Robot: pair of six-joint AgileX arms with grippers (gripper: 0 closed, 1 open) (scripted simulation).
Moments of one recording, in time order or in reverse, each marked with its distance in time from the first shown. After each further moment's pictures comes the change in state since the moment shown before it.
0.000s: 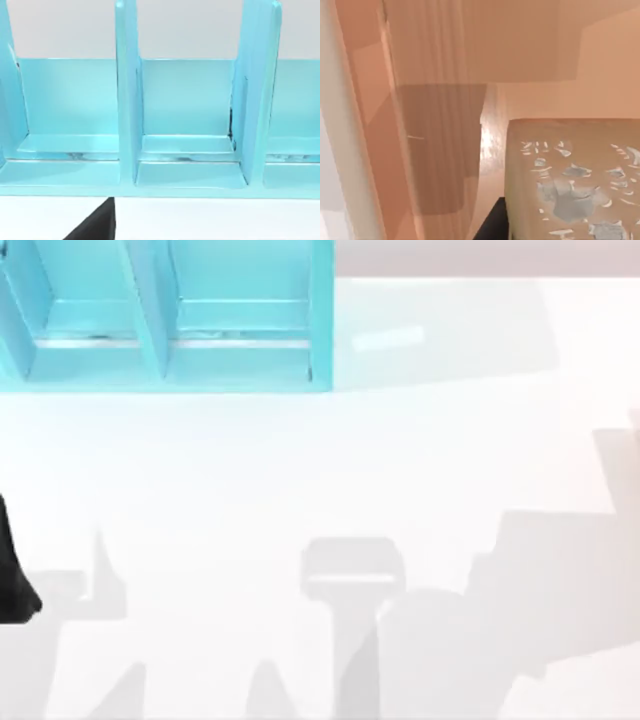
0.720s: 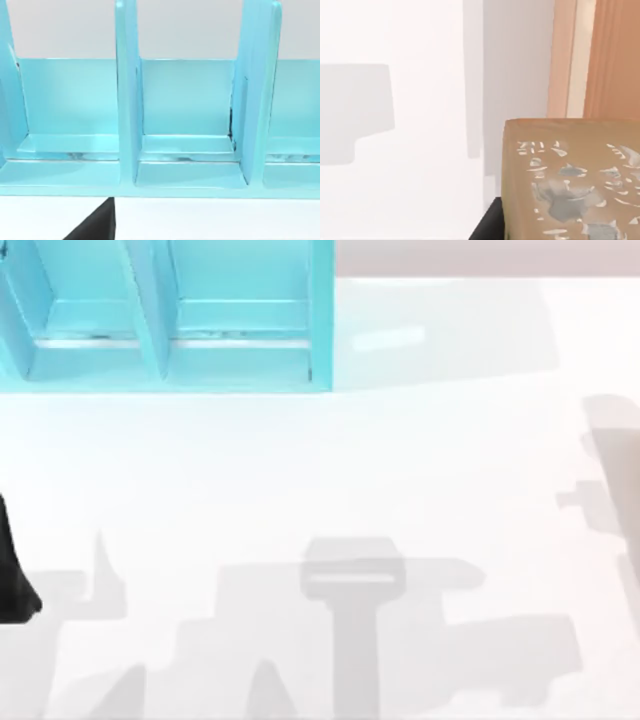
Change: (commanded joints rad) left arm 0.000 0.000 0.000 0.000 0.000 0.000; right arm 0.297 -0.187 0.118 -0.328 -0.032 0.220
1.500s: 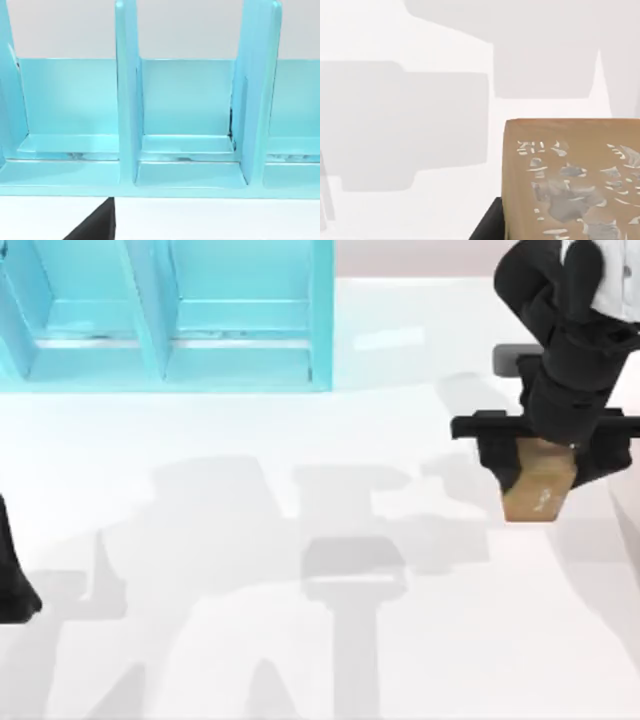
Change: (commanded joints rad) left arm 0.000 0.000 0.000 0.000 0.000 0.000; right arm 0.364 0.479 0.178 0.290 0.001 0.377
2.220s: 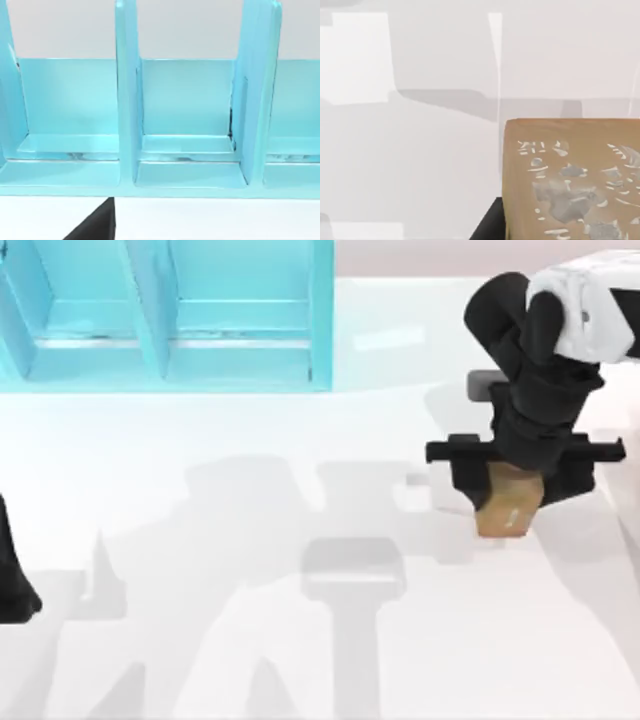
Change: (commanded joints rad) left arm 0.000 0.000 0.000 0.000 0.000 0.000; right arm 0.031 0.067 -0.076 0.165 0.000 0.032
